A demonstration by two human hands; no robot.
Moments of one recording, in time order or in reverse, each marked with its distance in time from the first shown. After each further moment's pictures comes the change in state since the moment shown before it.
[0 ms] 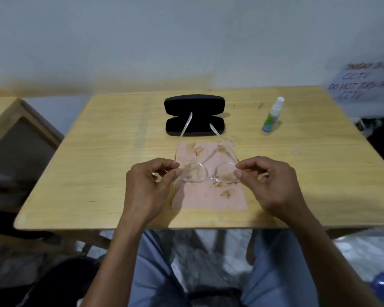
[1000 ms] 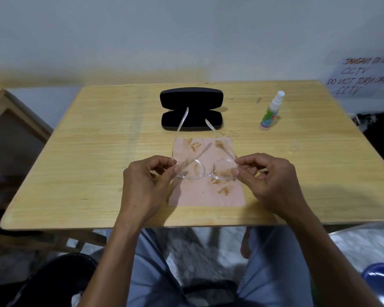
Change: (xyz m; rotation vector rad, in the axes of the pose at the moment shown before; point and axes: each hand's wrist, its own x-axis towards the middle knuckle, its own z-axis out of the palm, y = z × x) left_hand 0.003 -0.007 0.005 -0.006 -0.021 -0.023; right_hand 0.002 0.004 0.002 -0.068 0.024 -0.036
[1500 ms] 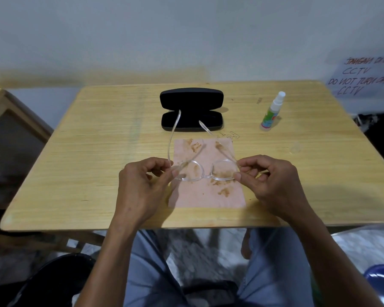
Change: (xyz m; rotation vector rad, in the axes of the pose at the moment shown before) left_hand -0.001 0.000 -0.006 0.030 -0.009 -0.013; right_hand -0.001 -0.001 -0.004 0.012 -0.030 0.006
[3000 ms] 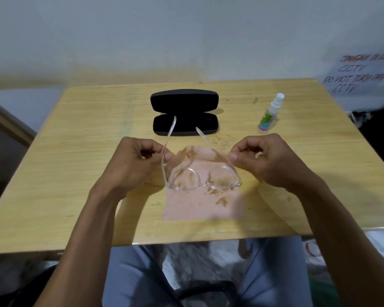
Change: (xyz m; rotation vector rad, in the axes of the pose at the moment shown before) left_hand 0.073 0.001 -0.004 -0.109 -0.322 -0.038; right_hand 0.063 -0.001 -0.017 0.083 -0.318 0.076
